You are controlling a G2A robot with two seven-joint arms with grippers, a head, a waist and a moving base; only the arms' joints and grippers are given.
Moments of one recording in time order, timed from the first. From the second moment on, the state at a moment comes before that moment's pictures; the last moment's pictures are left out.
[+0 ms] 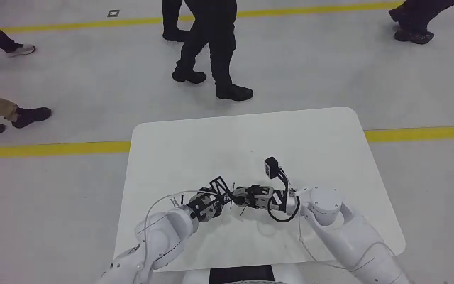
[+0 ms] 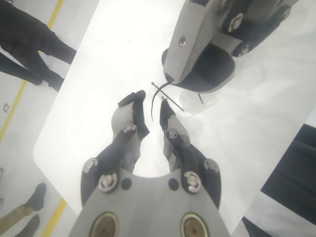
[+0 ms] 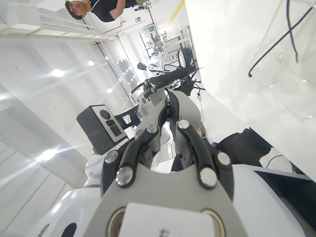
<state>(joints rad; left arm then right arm) 1.67 -1.04 -1.06 -2.12 1.56 -0.33 -0.64 -1.49 -1.12 1.09 -1.70 0.40 0.20 0.82</state>
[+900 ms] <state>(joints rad) 1.71 -1.01 -1.16 -2.10 1.34 -0.34 -0.50 -1.56 -1.09 1.19 -1.73 0.36 0.08 0.87</state>
